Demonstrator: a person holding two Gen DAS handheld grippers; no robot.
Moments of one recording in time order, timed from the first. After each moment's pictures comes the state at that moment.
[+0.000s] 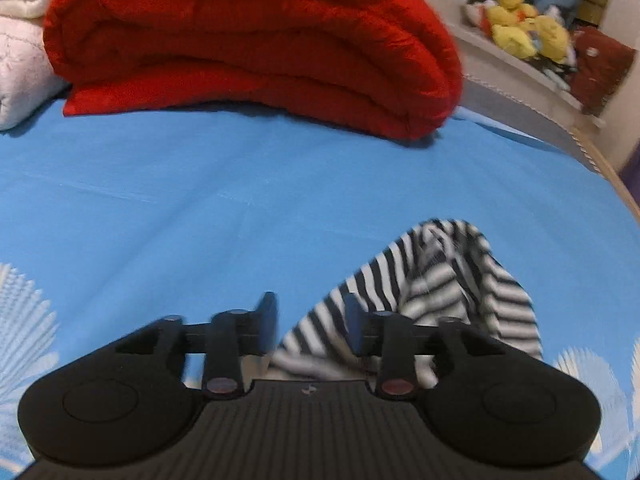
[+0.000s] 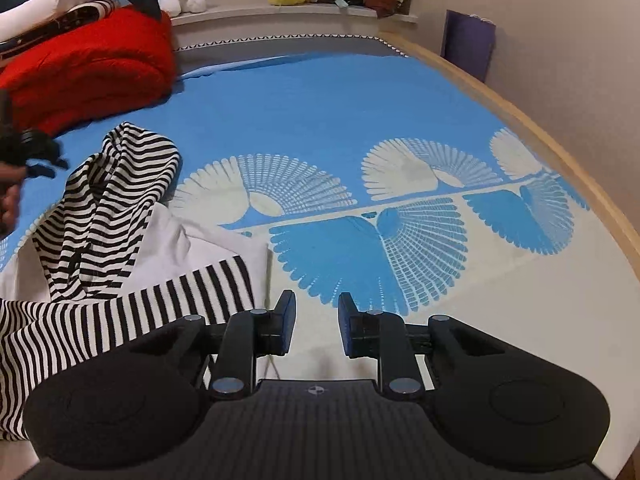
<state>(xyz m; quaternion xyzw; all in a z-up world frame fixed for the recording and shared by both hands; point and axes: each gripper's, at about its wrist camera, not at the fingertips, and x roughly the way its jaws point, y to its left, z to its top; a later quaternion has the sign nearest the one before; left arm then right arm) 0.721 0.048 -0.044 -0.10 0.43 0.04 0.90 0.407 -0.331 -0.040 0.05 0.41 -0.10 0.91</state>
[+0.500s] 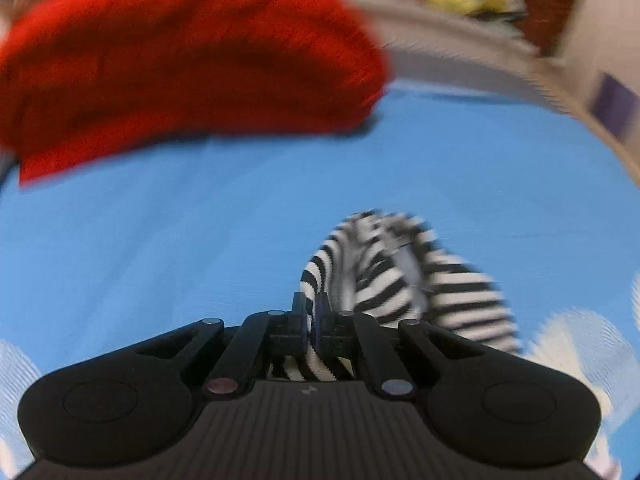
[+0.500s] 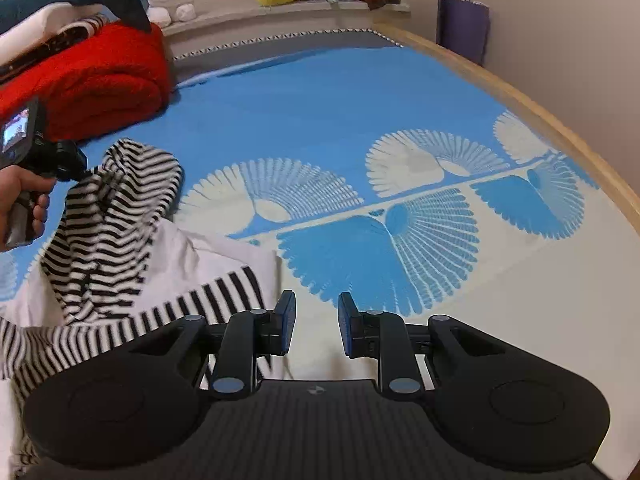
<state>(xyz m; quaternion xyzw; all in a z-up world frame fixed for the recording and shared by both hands) 0.720 -0.001 -0.011 0.02 0.41 -0.04 0.91 0.411 -0.339 -0.036 0.10 0.41 -0.09 0.90</state>
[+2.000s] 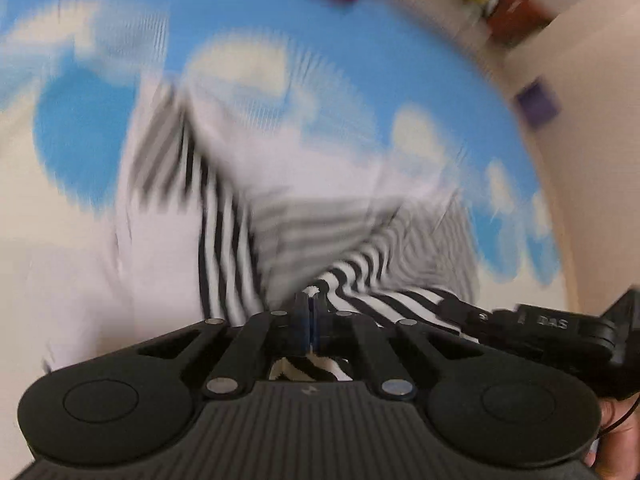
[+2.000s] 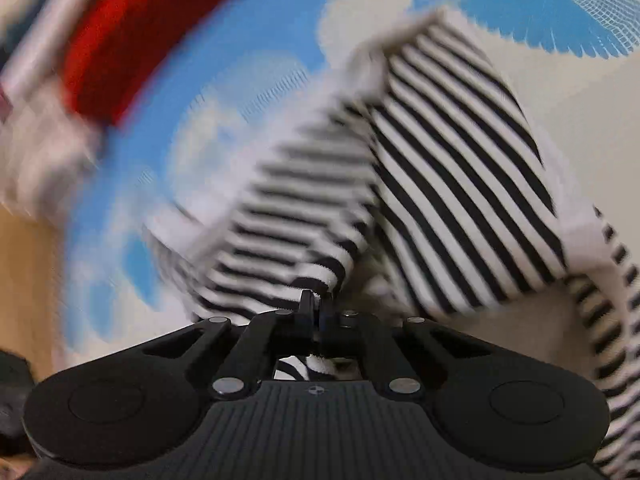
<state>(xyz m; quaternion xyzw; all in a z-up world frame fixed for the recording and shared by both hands) 0.379 0.107 0.006 -0.21 0.49 -0.11 0.84 0.387 -0.250 -0.098 0.37 0.51 0.10 0.77</state>
